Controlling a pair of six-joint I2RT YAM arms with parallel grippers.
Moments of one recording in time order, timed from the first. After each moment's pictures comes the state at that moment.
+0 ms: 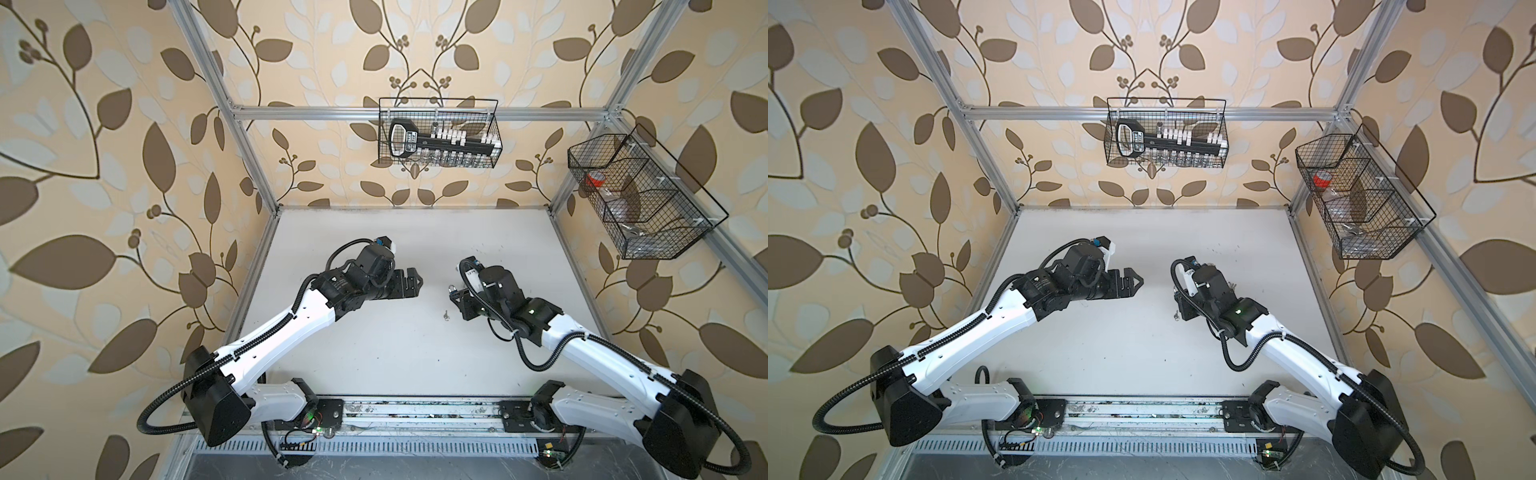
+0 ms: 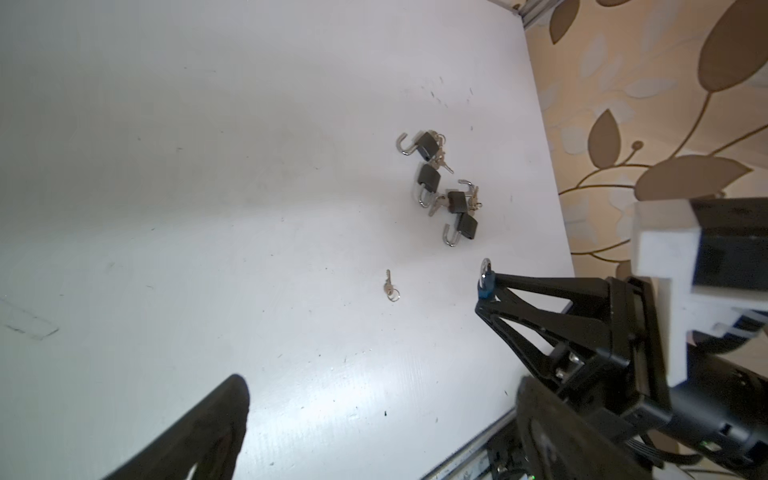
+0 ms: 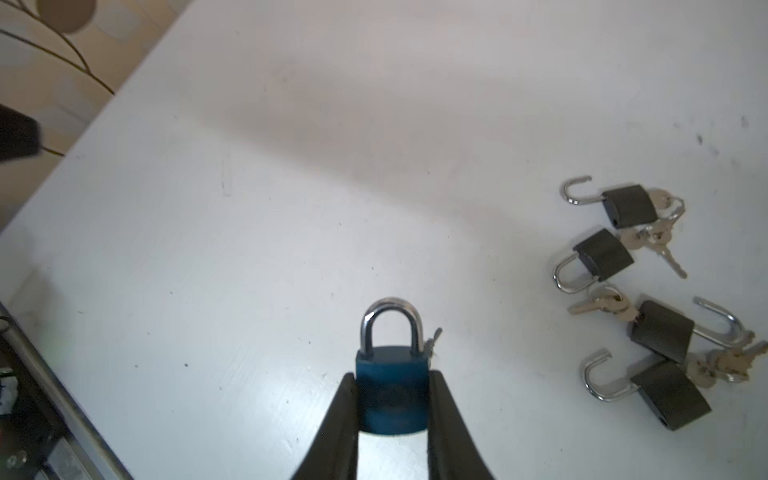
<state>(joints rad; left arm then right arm) -0.70 1.25 1.11 -0.62 0.06 -0.73 0.60 1.16 0.77 -0.38 0.00 0.24</state>
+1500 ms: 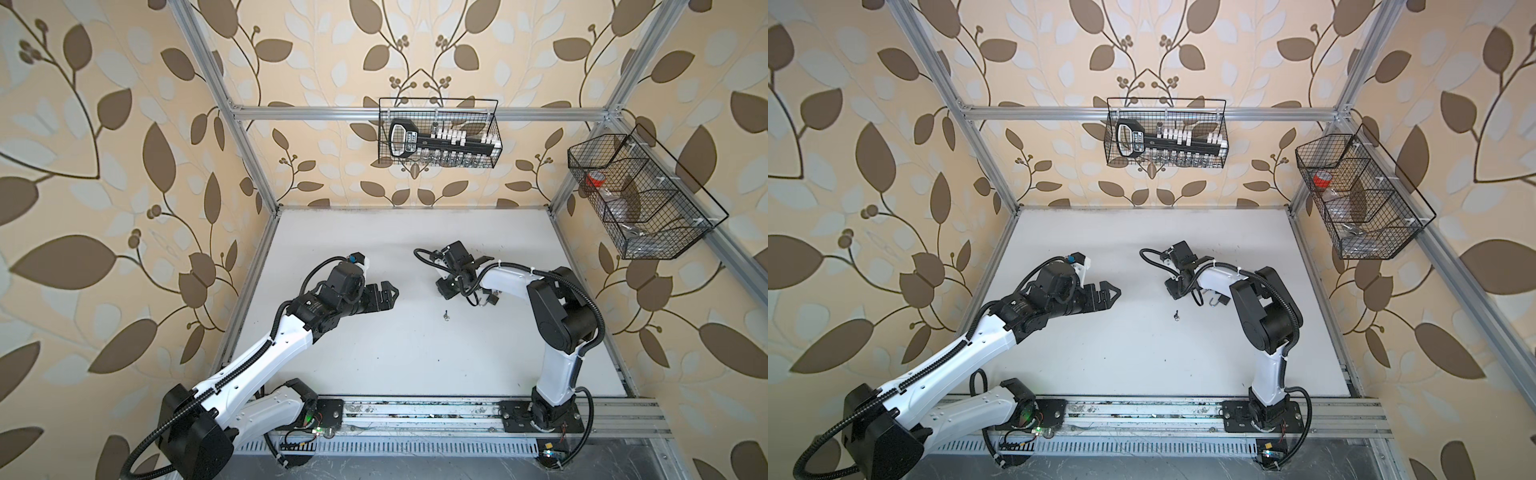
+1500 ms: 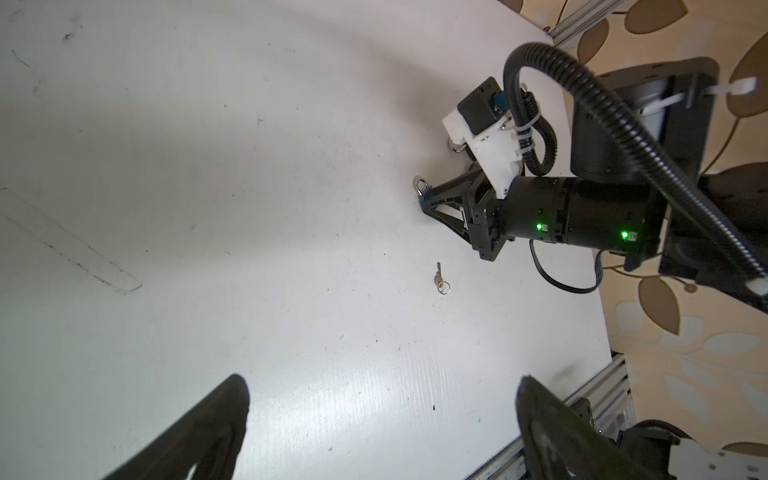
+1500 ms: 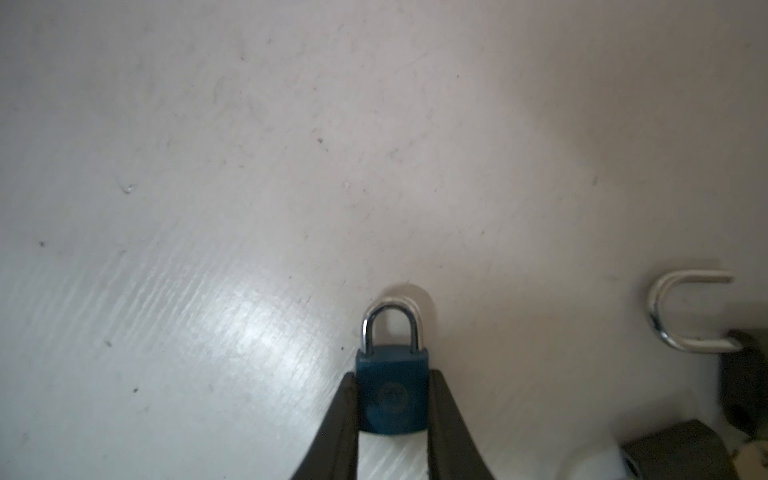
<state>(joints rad) -0.56 1.01 0.81 -0.50 0.15 -0.69 0.47 1.91 1.19 -0.42 -0.01 -0.10</state>
